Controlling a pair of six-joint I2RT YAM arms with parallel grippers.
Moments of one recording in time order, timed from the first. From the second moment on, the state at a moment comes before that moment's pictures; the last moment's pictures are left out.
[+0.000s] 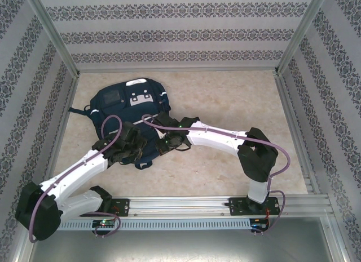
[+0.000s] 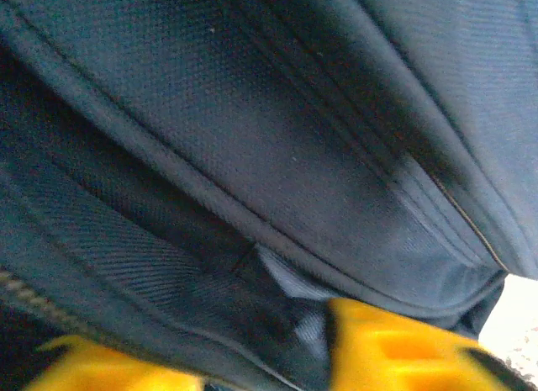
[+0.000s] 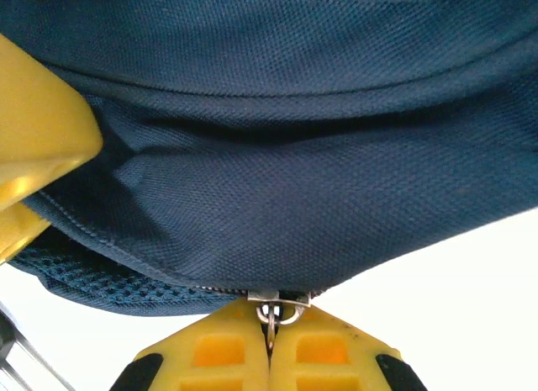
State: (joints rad) left arm -0.52 1.07 0.67 -0.58 -0.01 -1.66; right arm 0.97 1.84 1.40 -0.67 -0.15 0.45
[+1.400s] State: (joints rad) left arm -0.46 0.75 0.80 -0.92 -0.10 -1.37; right arm 0.66 2.20 1.82 -0.71 -0.27 0.18
